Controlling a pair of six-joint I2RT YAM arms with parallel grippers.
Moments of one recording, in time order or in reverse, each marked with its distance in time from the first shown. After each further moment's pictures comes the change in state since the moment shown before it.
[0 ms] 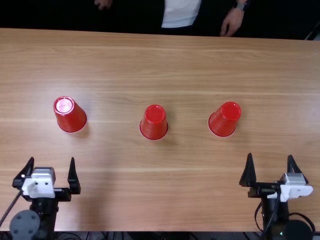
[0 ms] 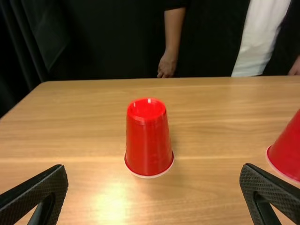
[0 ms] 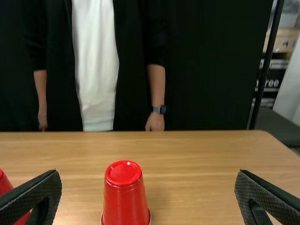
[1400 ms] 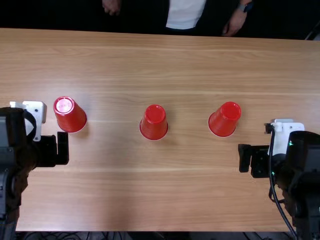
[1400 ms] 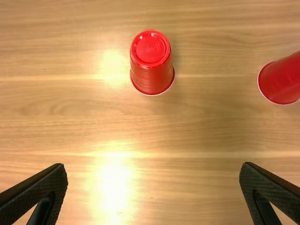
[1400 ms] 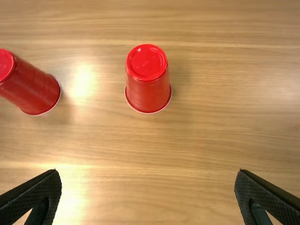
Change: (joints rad) left arm 0.021 0.986 1.161 -0.972 -0.010 -0.003; right arm 0.097 0.827 0.912 -0.966 0.001 -0.006
